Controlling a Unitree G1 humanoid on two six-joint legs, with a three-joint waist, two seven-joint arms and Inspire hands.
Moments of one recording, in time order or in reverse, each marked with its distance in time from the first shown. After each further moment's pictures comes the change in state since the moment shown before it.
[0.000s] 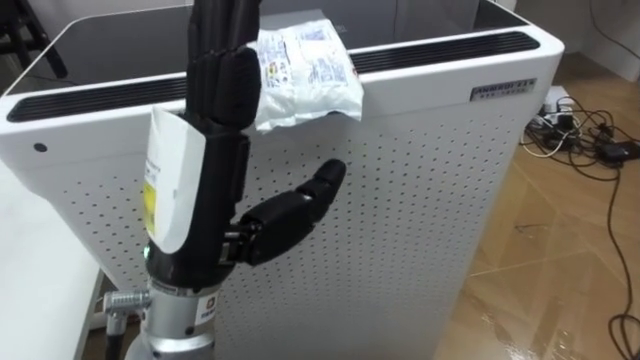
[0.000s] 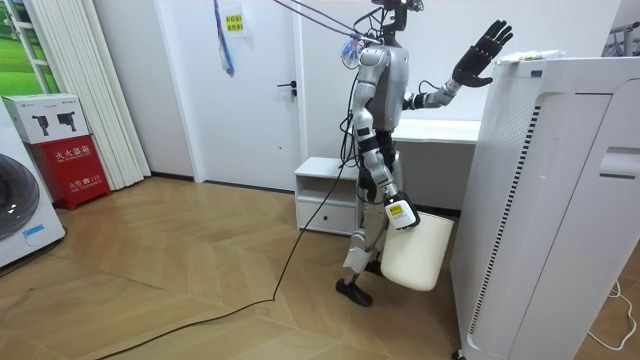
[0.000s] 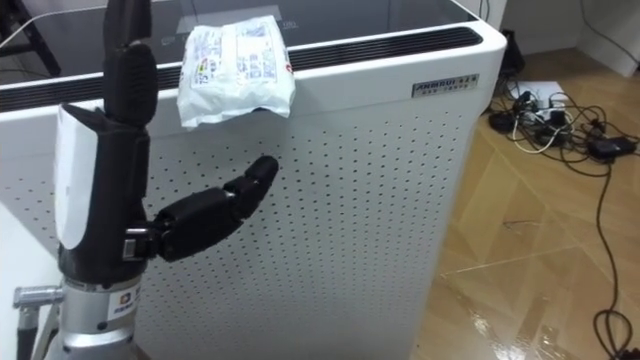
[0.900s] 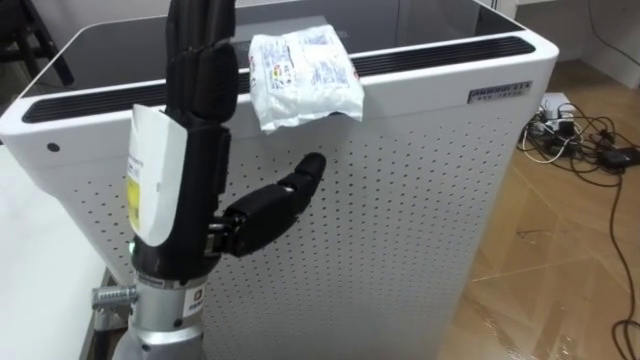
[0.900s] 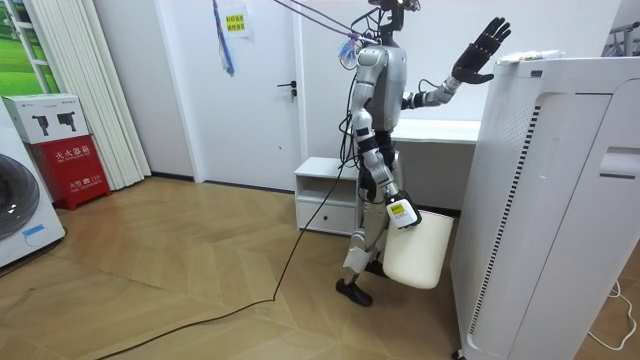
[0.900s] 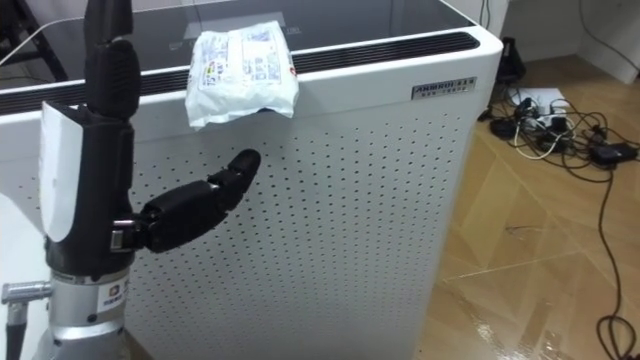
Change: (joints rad) left arm -0.003 0.001 0.045 0.005 -0.001 0.004 0.000; right arm 0.001 -0.001 0.000 -0.009 -0.004 0.000 0.008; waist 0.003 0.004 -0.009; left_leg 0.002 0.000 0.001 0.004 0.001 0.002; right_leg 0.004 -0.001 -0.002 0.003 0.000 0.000
